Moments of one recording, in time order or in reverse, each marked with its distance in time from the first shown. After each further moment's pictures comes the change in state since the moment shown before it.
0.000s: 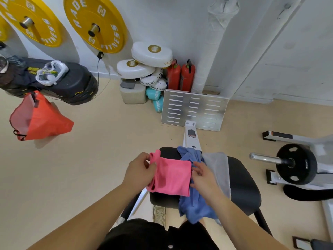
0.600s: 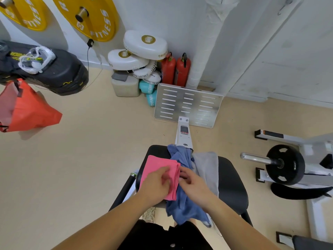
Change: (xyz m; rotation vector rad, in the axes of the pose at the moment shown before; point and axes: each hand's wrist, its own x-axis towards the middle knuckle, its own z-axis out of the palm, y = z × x) left_hand -0.005 0.014 0.094 0.092 -0.331 0.075; right_hand 0.001 0.006 -0.029 -0.286 -0.225 -0.089
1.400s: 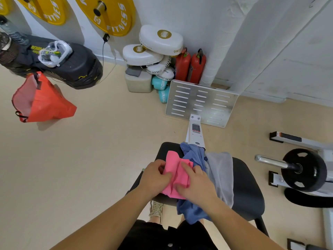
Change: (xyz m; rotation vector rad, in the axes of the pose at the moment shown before) left_hand 0.000 -0.023 -0.034 -0.162 0.176 -0.169; right_hand 0.023 -0.007 0.039 -0.750 0.074 -0.061
